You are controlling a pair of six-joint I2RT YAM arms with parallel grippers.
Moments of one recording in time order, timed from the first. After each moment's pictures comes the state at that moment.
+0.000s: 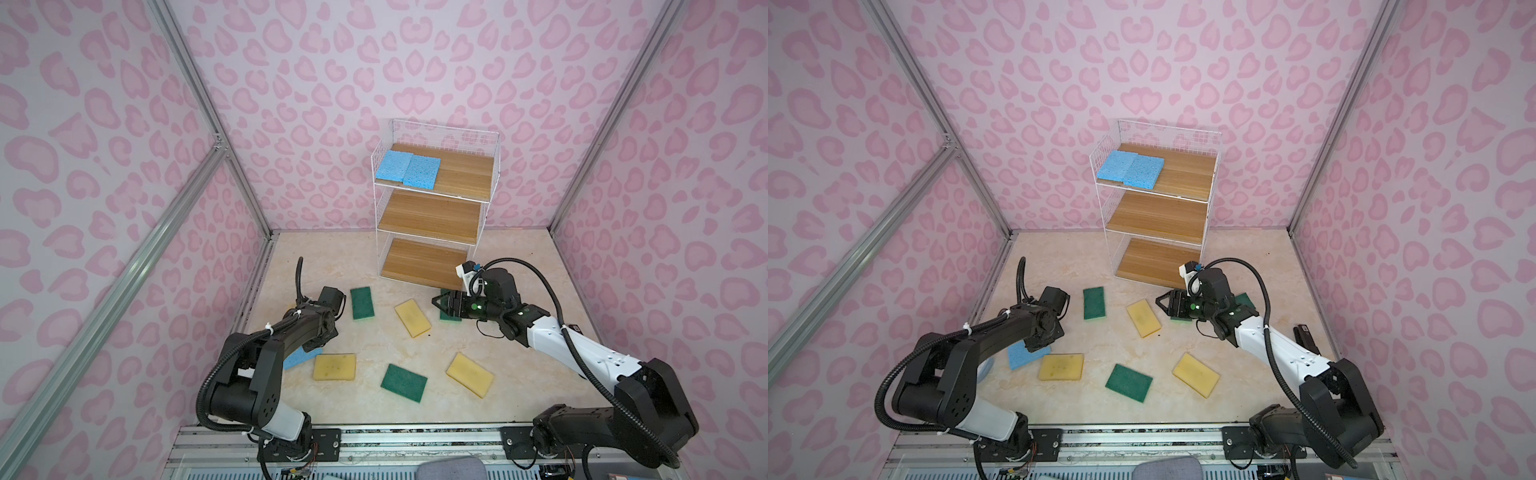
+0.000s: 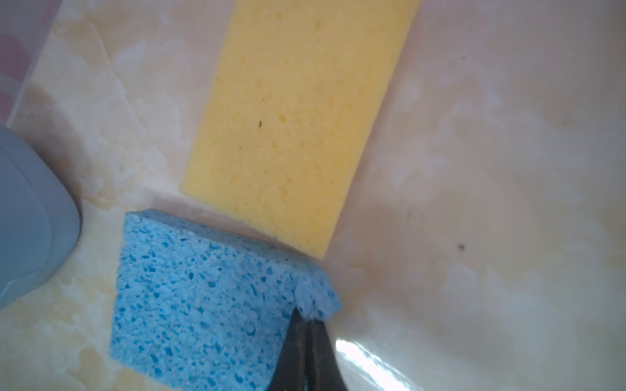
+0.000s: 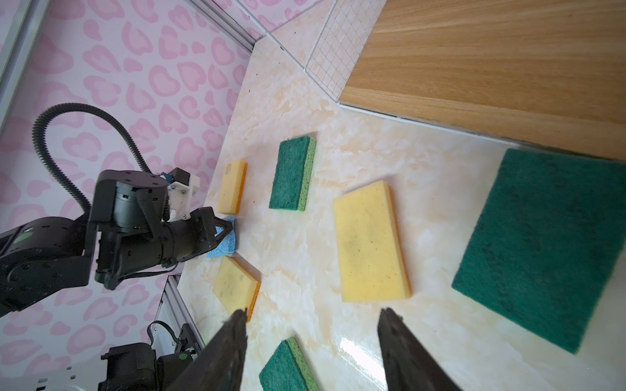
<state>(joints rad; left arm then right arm) -0.25 1.50 0.79 -0.64 -0.41 -0.78 0.46 1.33 0.81 -0.07 -0.46 0.61</state>
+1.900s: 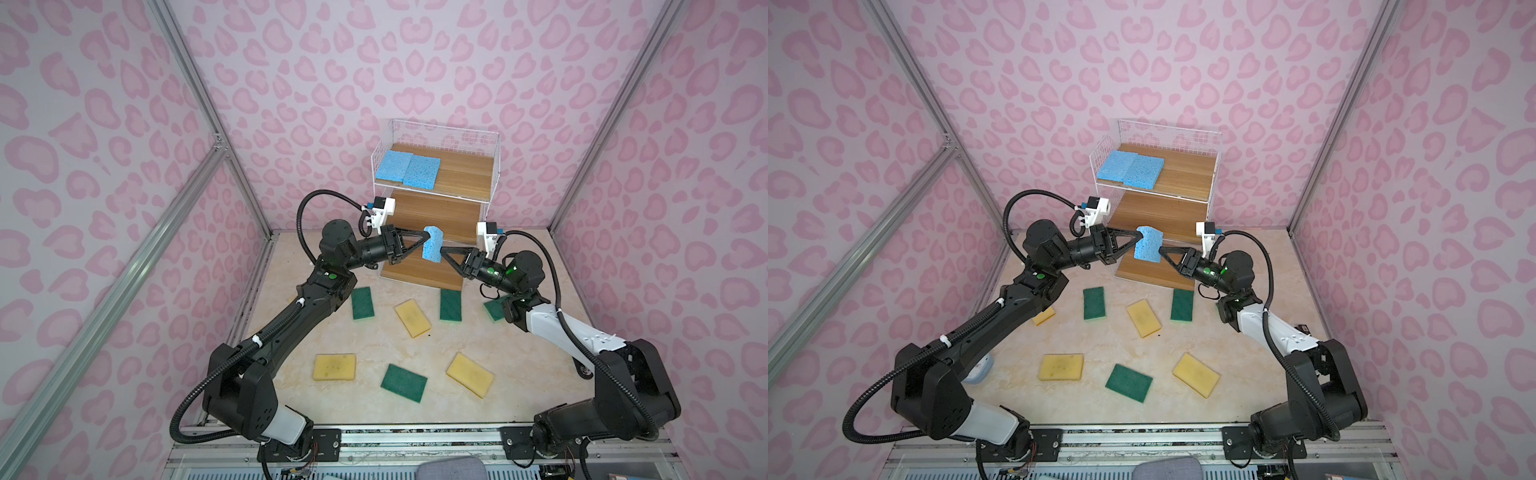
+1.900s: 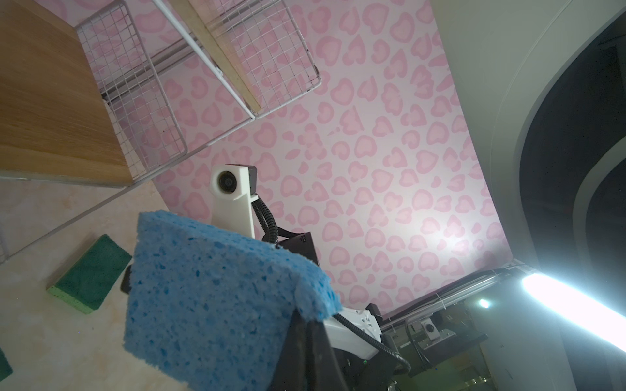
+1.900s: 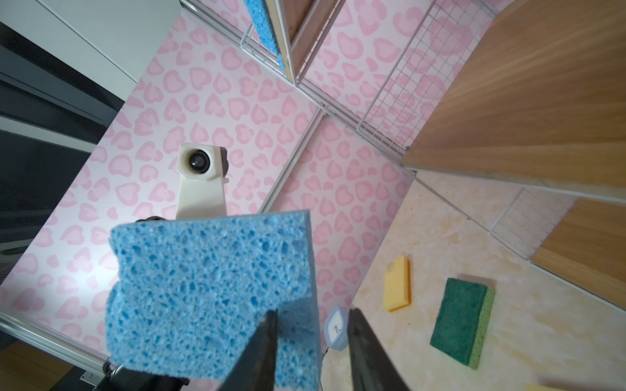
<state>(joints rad) -0.47 1.50 1.25 0.47 0.88 -1.30 0.31 1.46 0.86 0.81 -0.77 1.17</state>
